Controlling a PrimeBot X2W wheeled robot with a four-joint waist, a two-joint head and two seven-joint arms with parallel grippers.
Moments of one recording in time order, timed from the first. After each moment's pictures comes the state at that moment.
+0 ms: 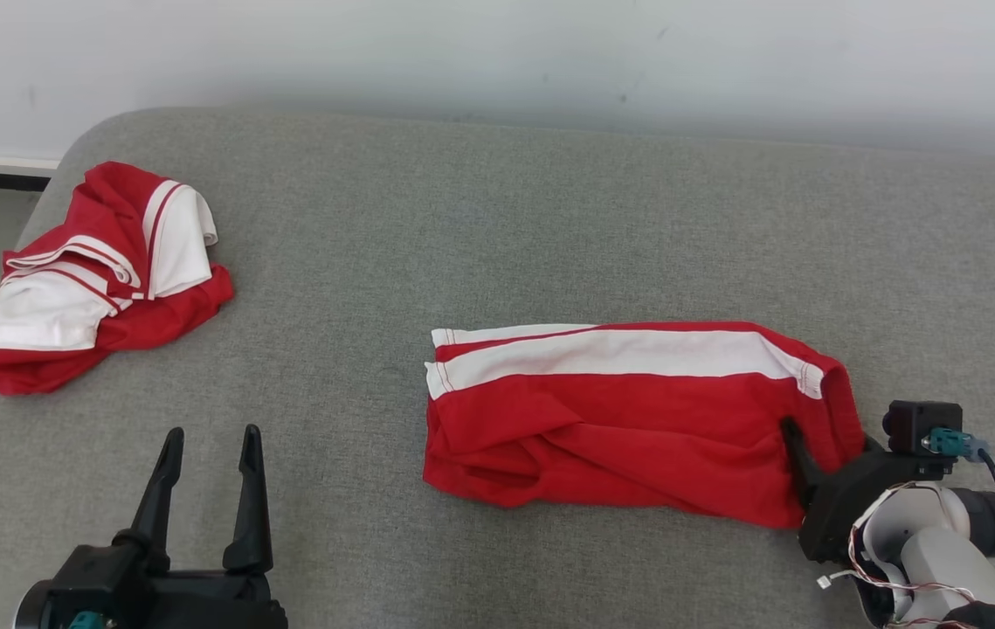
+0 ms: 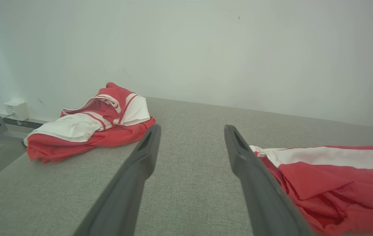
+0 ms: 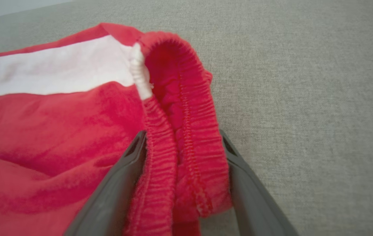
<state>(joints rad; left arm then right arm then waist) -0.06 0.05 0.02 0.07 -0.16 -0.08 -0.26 -0.45 -0.23 0.14 0.78 0.36 0.13 0.01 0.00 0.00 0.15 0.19</state>
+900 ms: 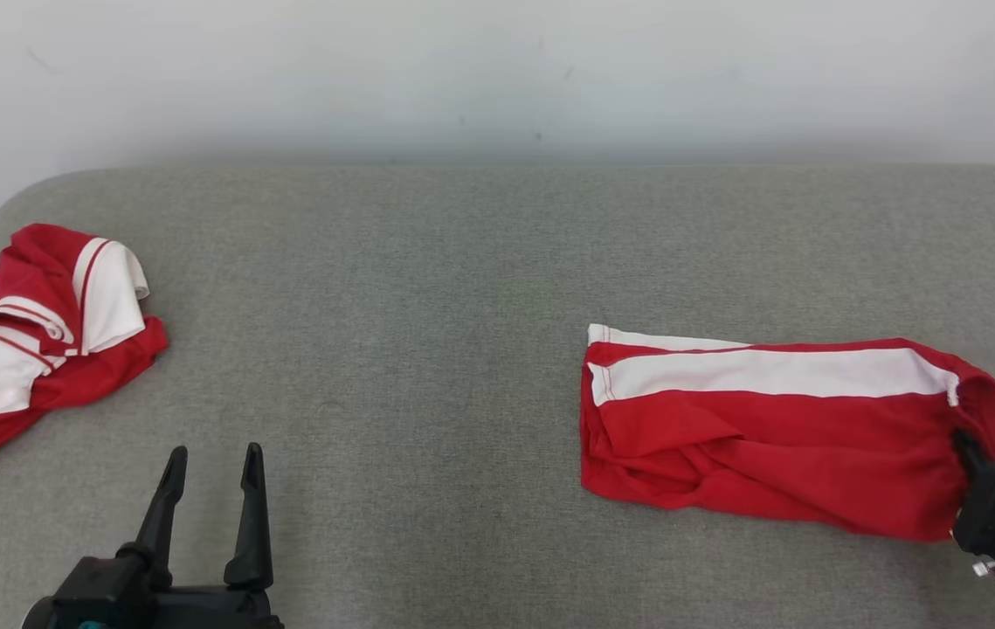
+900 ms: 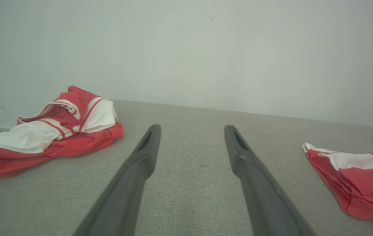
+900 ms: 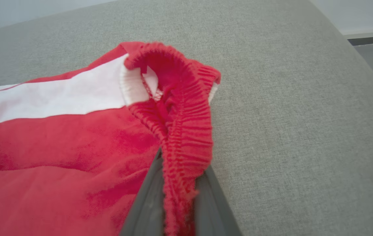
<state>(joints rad) -0.05 0.05 0.02 0.10 -0.17 -0.09 -0.26 -0.45 -0.53 0.26 0.83 0.68 0.13 0.09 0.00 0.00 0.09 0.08</state>
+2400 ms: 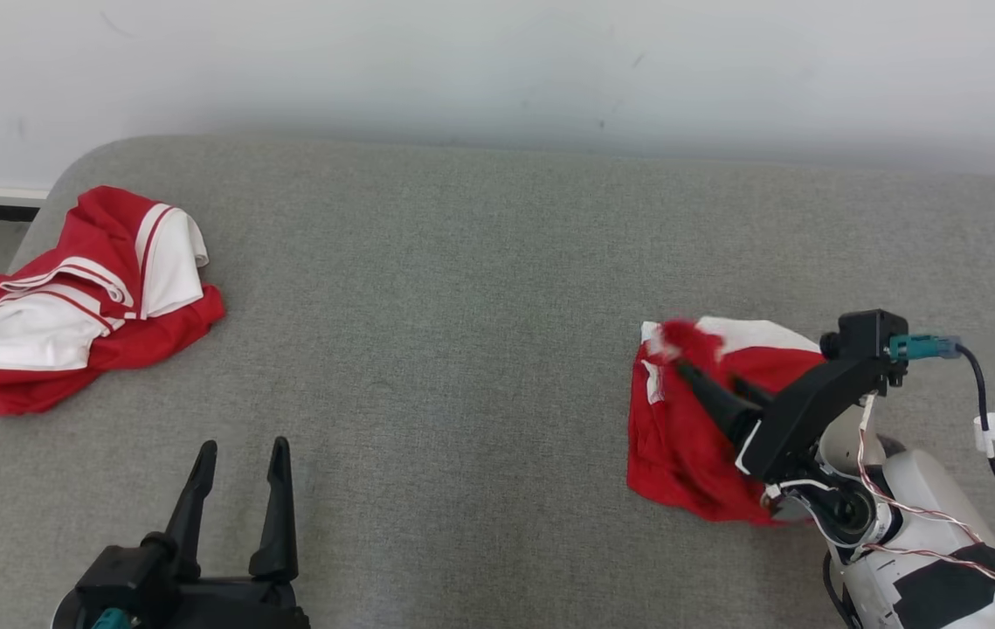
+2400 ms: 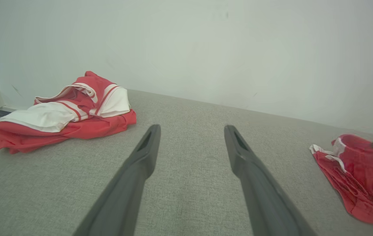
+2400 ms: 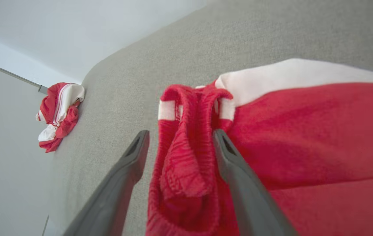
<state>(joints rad) -0.07 0.05 -0.04 0.12 -0.23 -0.07 -0.26 -0.51 -0.18 0.19 0.54 0.82 0.13 0.44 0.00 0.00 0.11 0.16</state>
